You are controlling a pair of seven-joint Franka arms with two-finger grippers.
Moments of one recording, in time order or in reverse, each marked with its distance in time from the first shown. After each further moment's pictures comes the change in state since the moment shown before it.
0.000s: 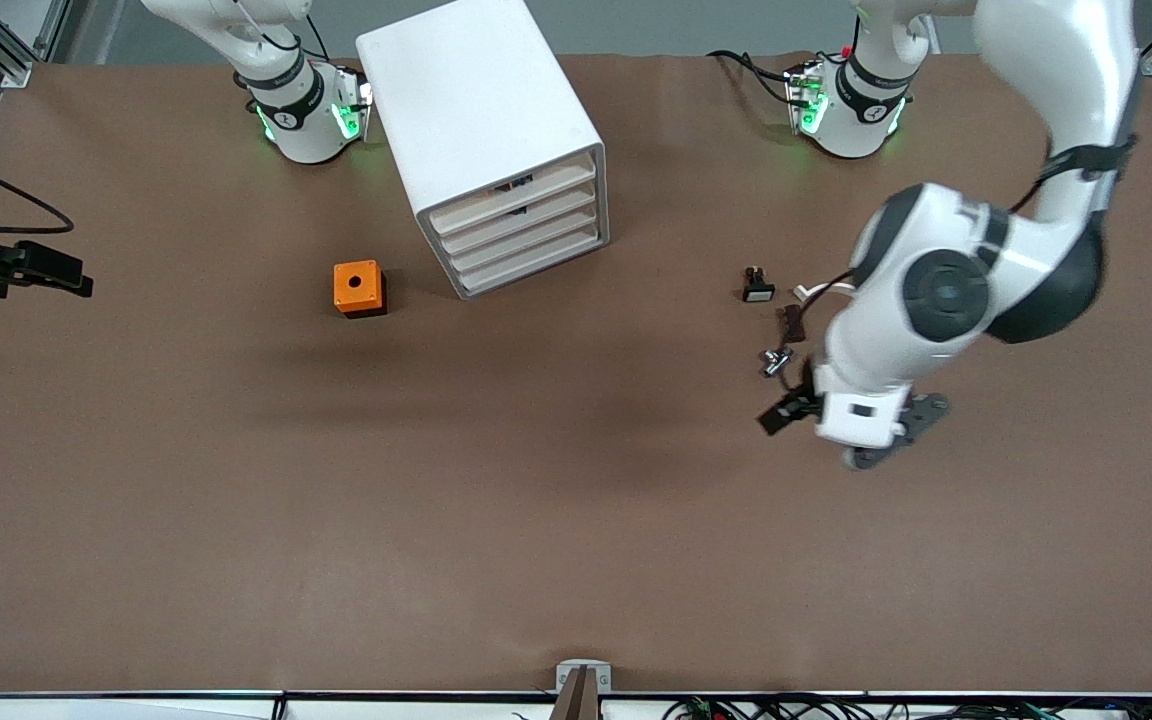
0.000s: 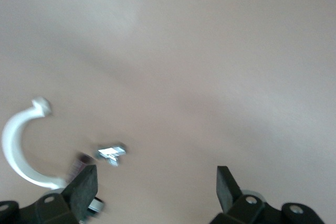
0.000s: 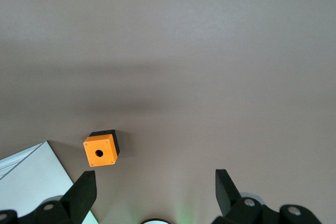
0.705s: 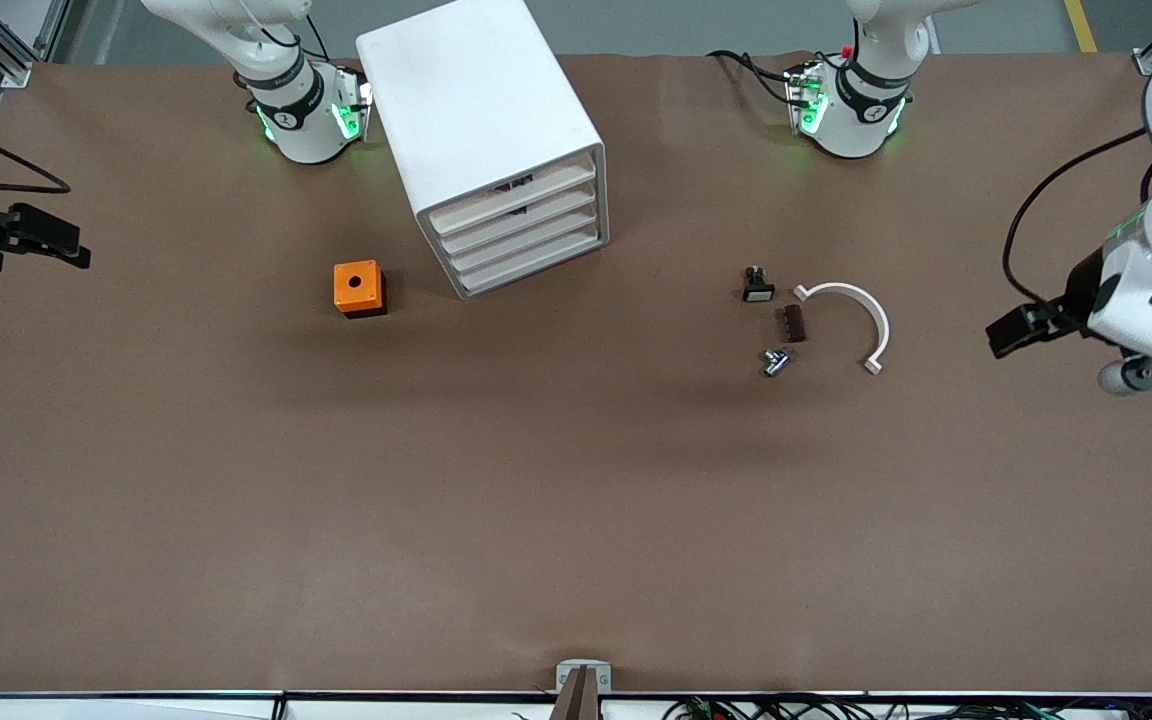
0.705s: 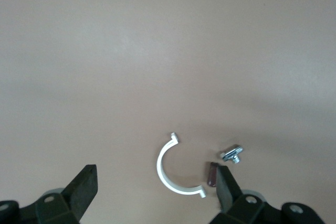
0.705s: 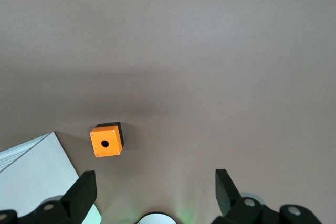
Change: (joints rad) left arm 0.220 -0.292 0.034 -0.006 -0.007 -0.241 0.642; right arm 0.014 -0.068 0.010 -0.031 0.002 -0.023 -0.004
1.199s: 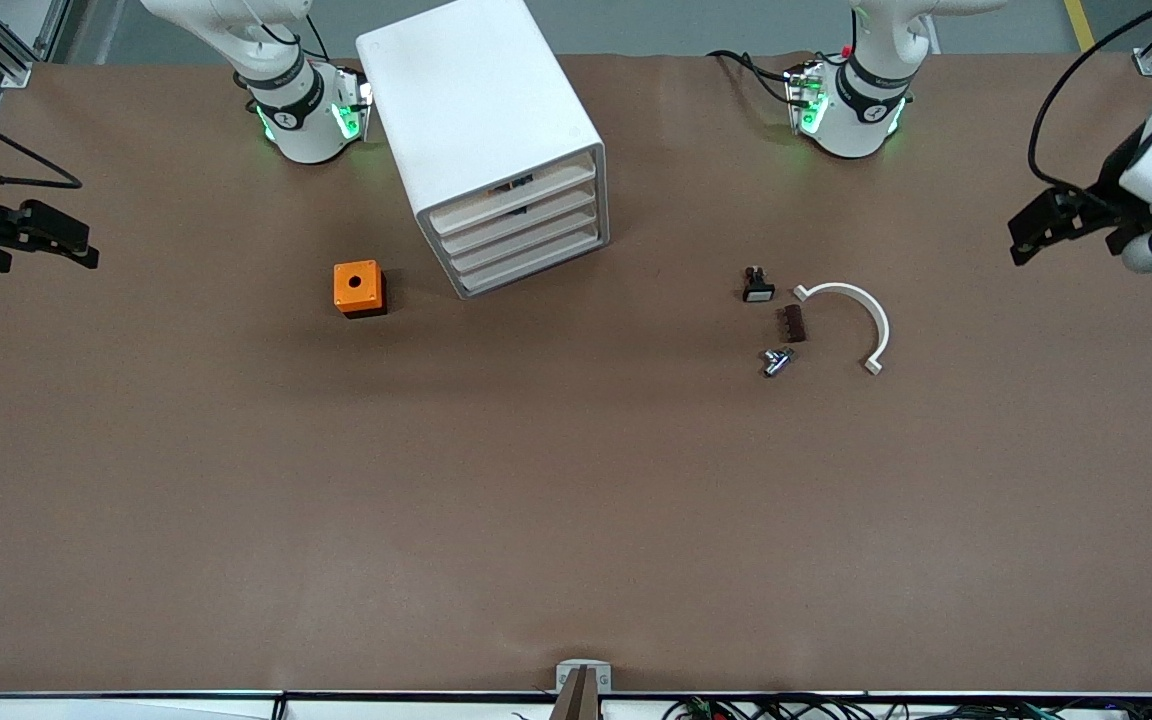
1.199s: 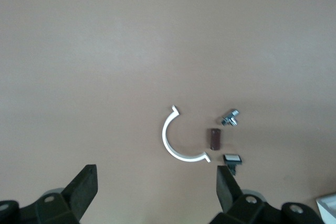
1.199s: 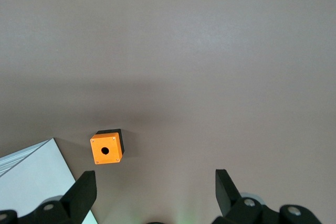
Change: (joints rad) left arm -0.274 -0.237 0.305 -0.151 -0.108 -0.051 0.130; right arm 0.003 -0.087 -0.003 -0.121 0.000 0.099 0.000
